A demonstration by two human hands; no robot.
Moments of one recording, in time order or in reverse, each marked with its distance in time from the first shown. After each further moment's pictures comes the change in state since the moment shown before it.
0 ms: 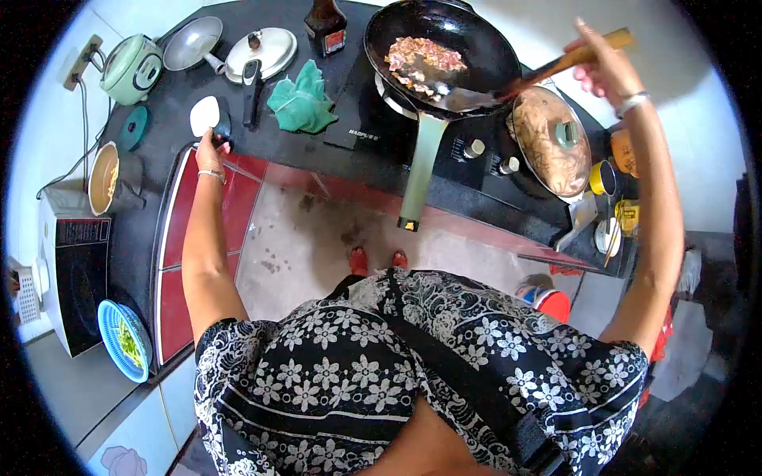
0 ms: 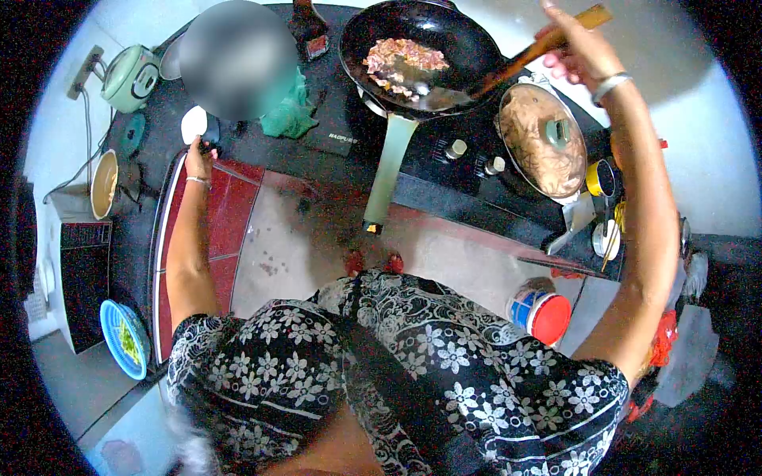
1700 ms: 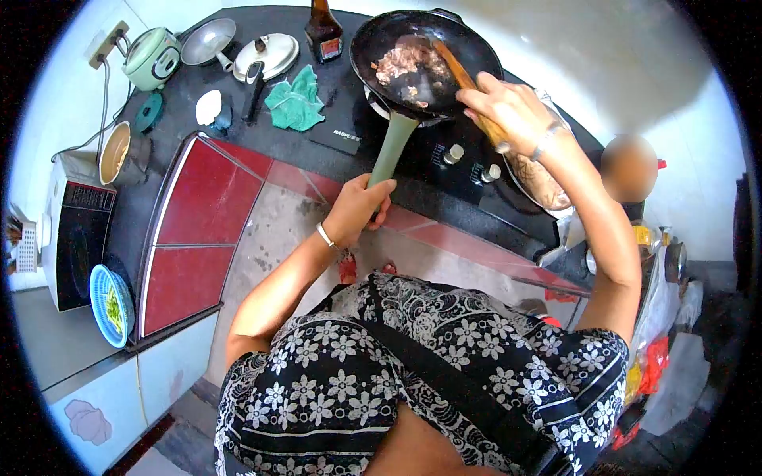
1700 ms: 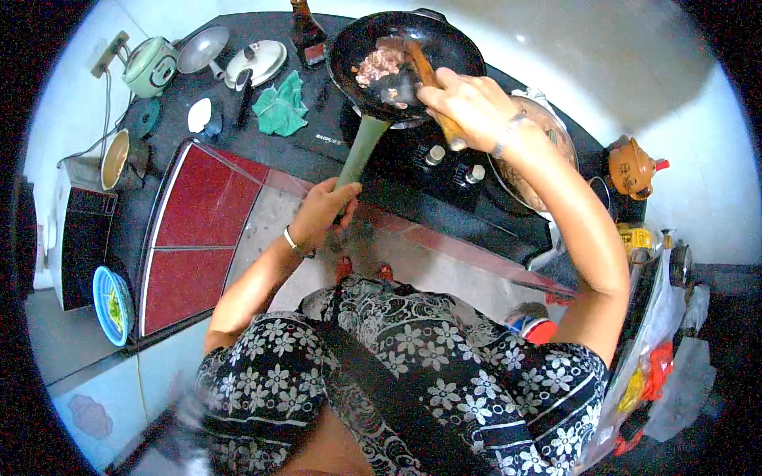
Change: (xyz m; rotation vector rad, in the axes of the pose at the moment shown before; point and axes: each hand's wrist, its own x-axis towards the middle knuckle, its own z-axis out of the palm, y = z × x) left_hand -0.375 0.018 0.169 0.337 -0.785 -0.337; right_hand -0.097 0.022 0.058 -0.874 -0.147 -1.039
